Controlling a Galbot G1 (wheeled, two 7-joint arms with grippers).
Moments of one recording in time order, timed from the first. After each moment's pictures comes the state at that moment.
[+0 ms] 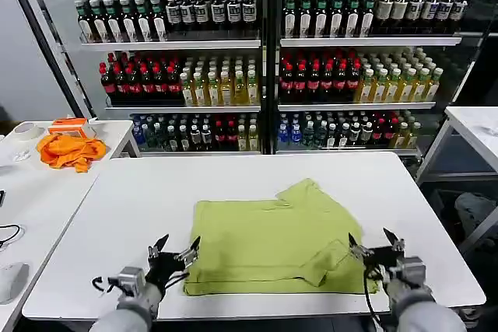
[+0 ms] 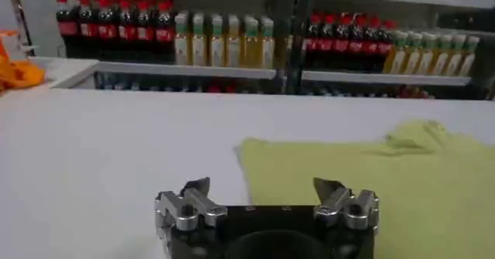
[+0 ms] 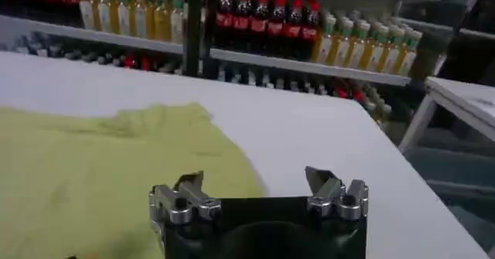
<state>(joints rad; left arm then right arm) 1.34 -1.10 -0.32 -2.00 -0.56 0.40 -0.25 -1.22 0.98 0.36 2.01 0.60 -0.56 0.37</state>
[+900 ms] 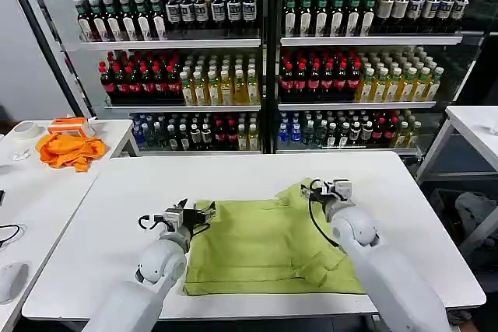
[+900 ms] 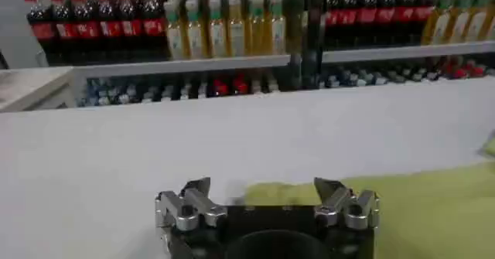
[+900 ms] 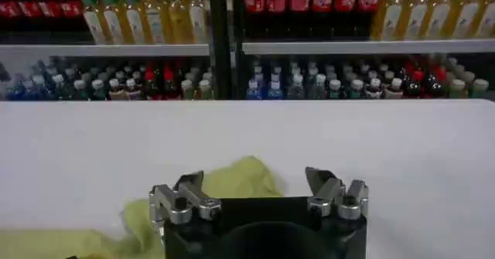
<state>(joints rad) 0.88 -1.17 -0.11 -1.58 -0.54 0.48 -0.30 -0.58 1.16 -0.01 1.40 0.81 -0.58 0.39</state>
